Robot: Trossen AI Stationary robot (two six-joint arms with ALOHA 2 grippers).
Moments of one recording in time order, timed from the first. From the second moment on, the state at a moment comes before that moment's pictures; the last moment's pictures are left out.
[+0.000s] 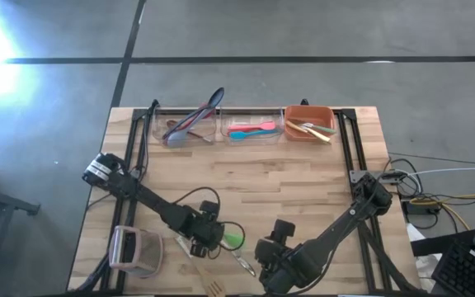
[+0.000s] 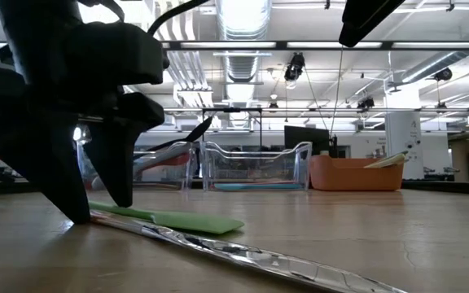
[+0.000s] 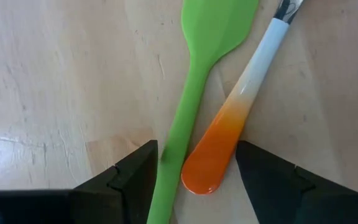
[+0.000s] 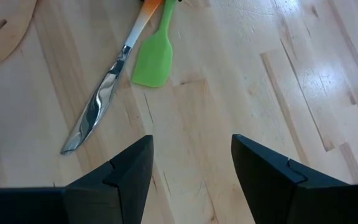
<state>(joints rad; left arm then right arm) -0.49 1.93 1.04 -0.45 -0.17 -0.20 0.70 2.12 1.88 -1.18 0.55 0.97</state>
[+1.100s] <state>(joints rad) -0.48 1.93 1.04 -0.44 -0.09 -0.16 0.70 2.12 1.88 -1.17 0.54 0.98</state>
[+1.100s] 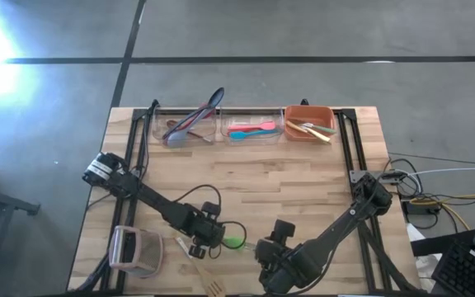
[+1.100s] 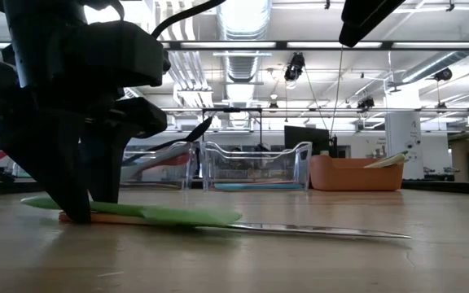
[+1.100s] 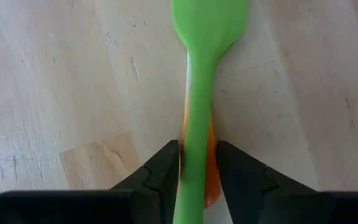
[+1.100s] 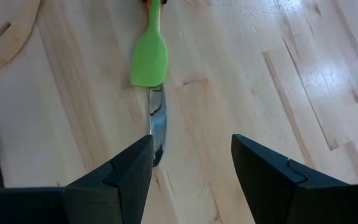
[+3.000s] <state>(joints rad) -0.45 1.90 1.04 -0.47 0.04 -0.22 0.70 2.12 1.88 -1.17 0.53 1.00</state>
